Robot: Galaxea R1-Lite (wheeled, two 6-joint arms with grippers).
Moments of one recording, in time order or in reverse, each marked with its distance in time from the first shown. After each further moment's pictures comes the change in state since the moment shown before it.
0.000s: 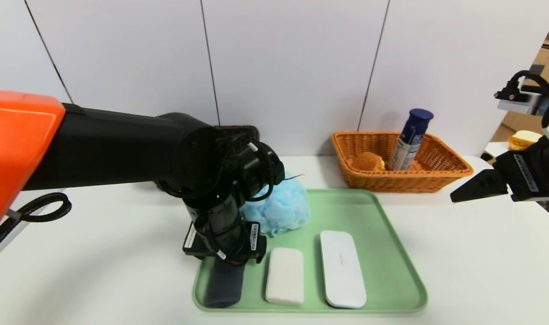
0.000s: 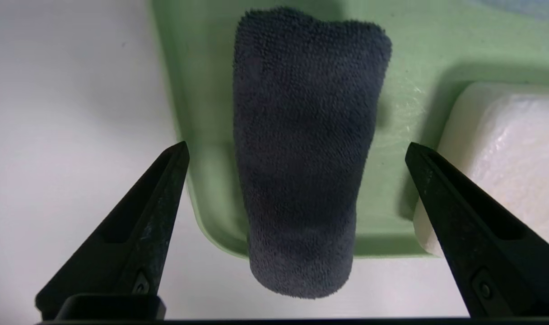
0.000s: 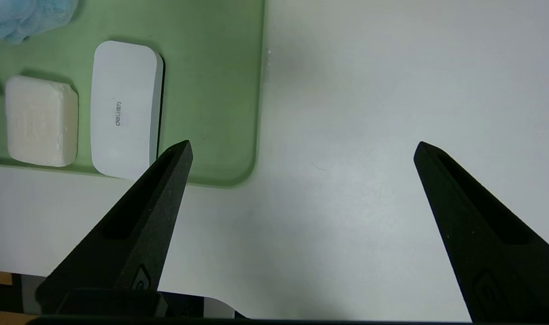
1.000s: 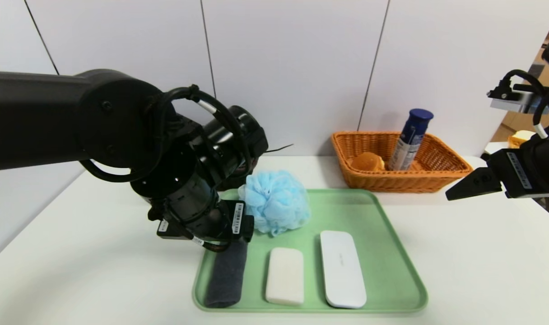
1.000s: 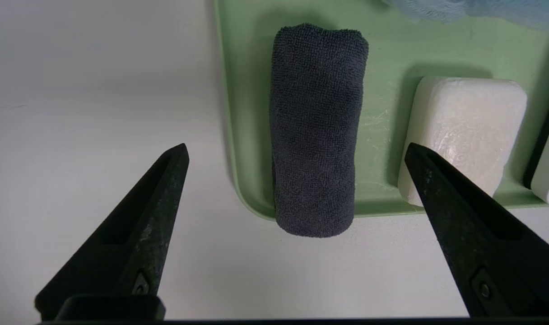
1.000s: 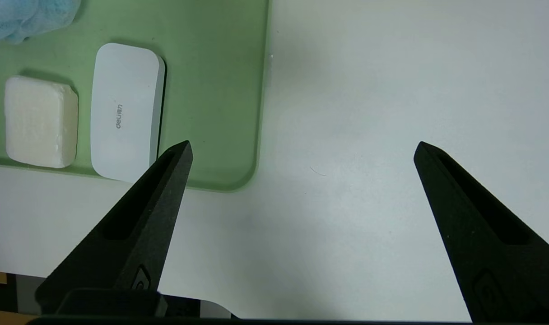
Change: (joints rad) left arm -0.016 -0.158 0.003 0.014 0.084 0.020; right arm 0.001 0.022 -0.019 -0.001 0.003 -0.020
